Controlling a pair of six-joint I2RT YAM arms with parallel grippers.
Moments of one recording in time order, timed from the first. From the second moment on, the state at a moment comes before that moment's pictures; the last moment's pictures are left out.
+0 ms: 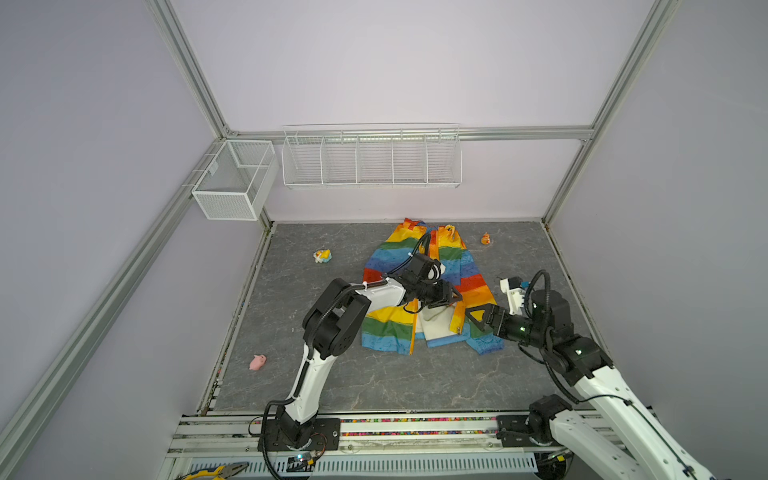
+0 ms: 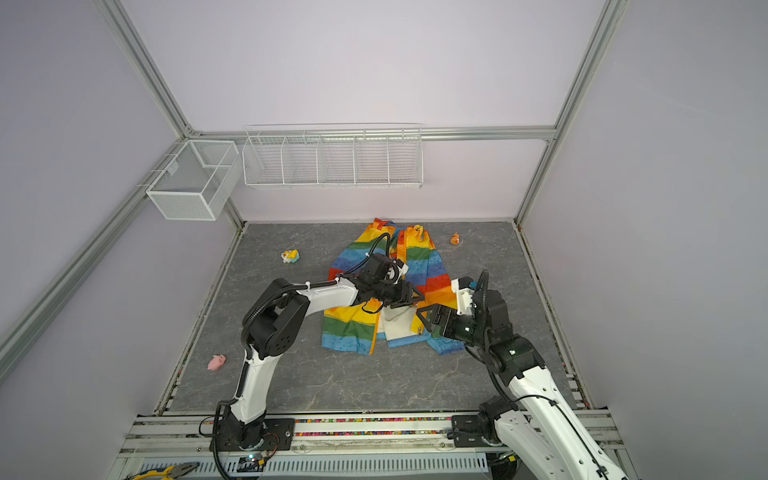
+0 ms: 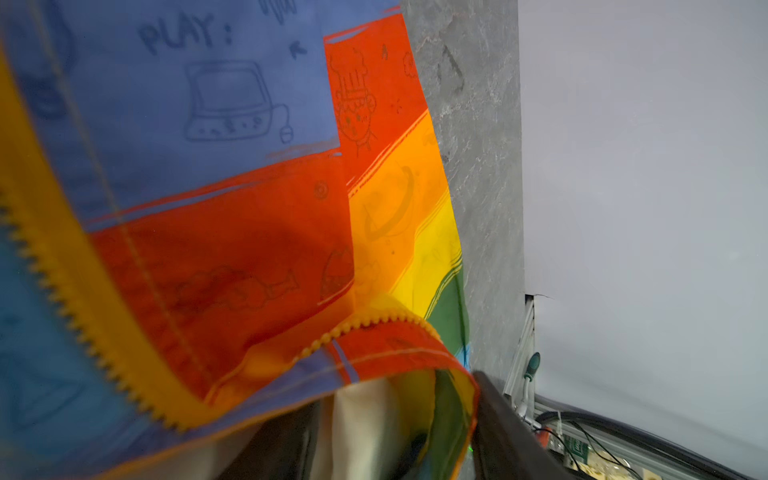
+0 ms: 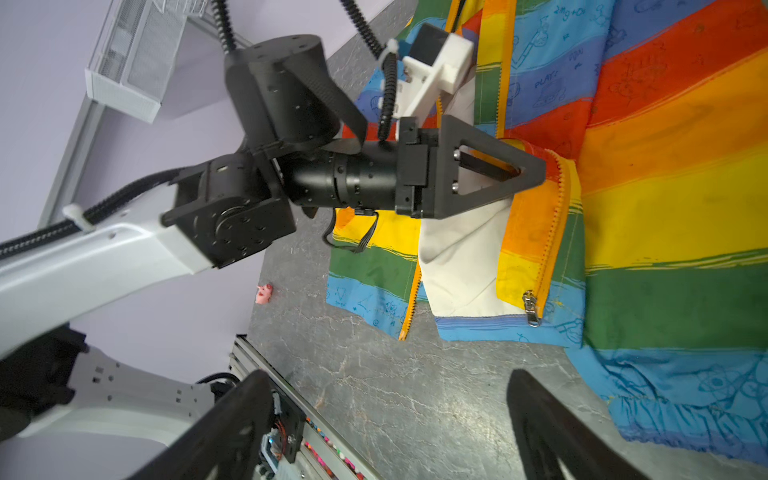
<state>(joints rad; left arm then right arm) -0.78 2.15 1.47 -0.07 0.59 -0.76 0.36 0.74 0.65 -0.49 -0.43 0.68</state>
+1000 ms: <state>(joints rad) -0.77 1.37 0.77 -0.37 0.27 -0.91 0.61 1.28 0.73 -0.31 -0.45 0.80</state>
